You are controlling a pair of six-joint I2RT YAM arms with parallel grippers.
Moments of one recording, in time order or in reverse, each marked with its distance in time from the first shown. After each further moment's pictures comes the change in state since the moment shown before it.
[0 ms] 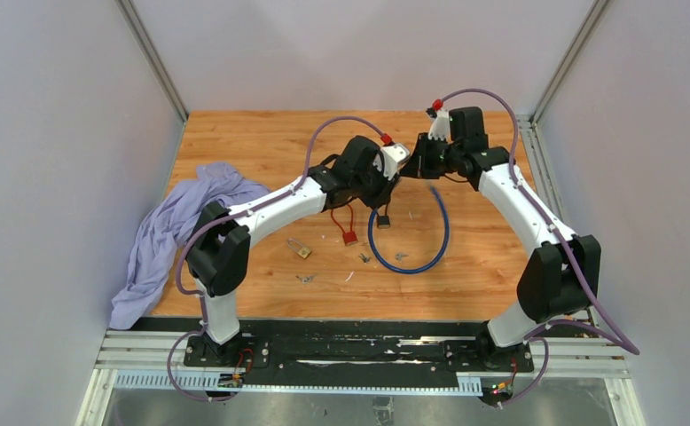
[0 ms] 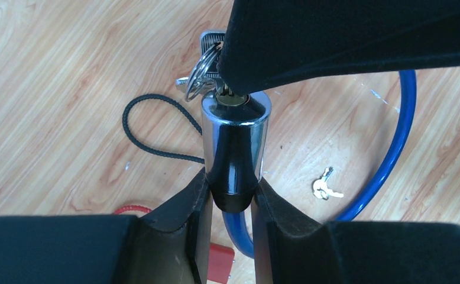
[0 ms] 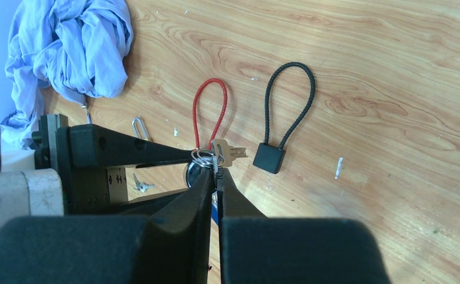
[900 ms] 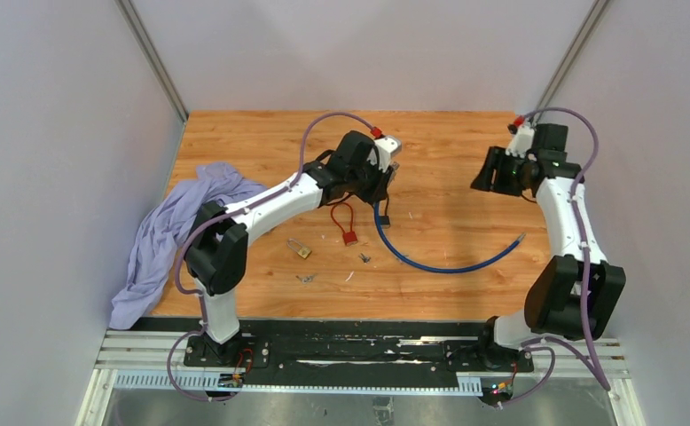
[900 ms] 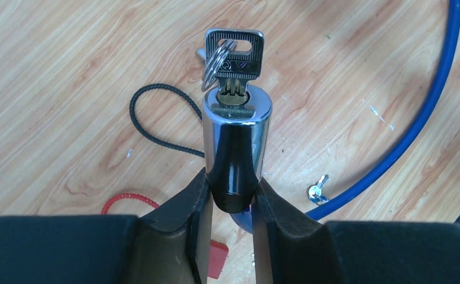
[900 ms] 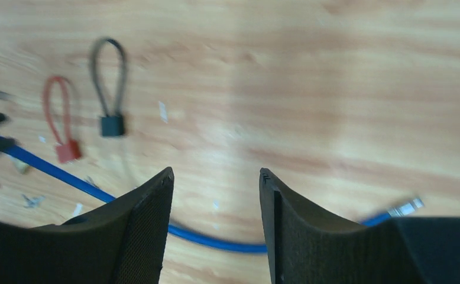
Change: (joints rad) left arm 0.026 -0.001 0.017 -0.015 -0.019 -0.091; right arm -0.405 -0.111 -0.087 -0.159 0.048 -0.222
